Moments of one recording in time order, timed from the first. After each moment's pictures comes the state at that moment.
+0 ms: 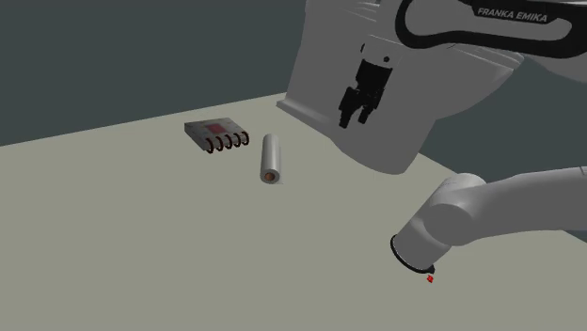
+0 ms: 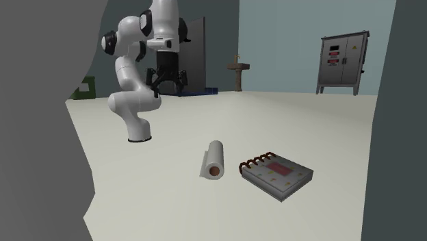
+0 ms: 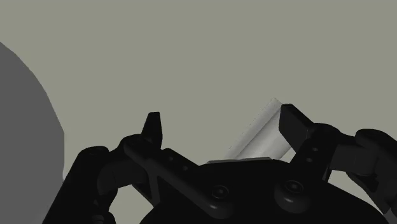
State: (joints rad) arm -0.02 -0.73 0.08 -2.46 0.05 1.68 0.10
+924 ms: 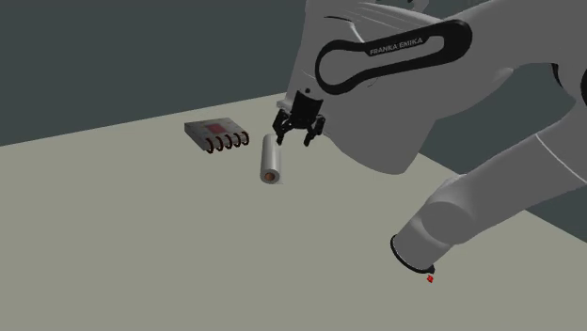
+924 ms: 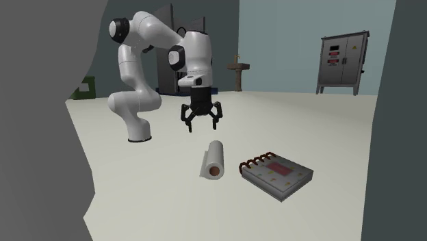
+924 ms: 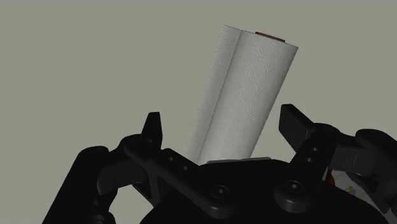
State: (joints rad) arm -0.06 -0.30 0.27 -2.45 0.14 2.16 0.53
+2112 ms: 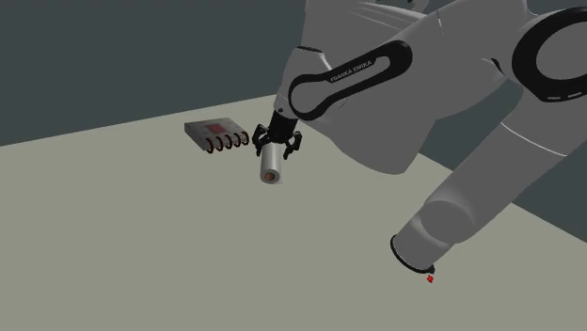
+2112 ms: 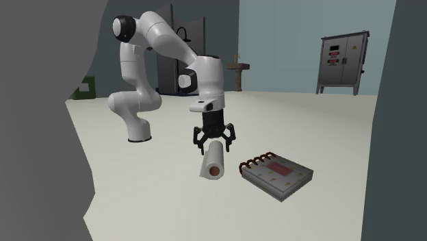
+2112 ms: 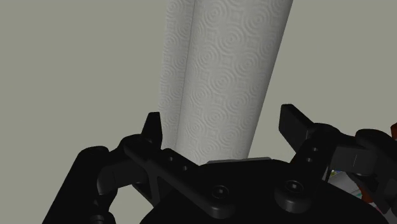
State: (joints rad) arm -0.09 -0.03 0.32 -2.39 0.08 2.41 0.71
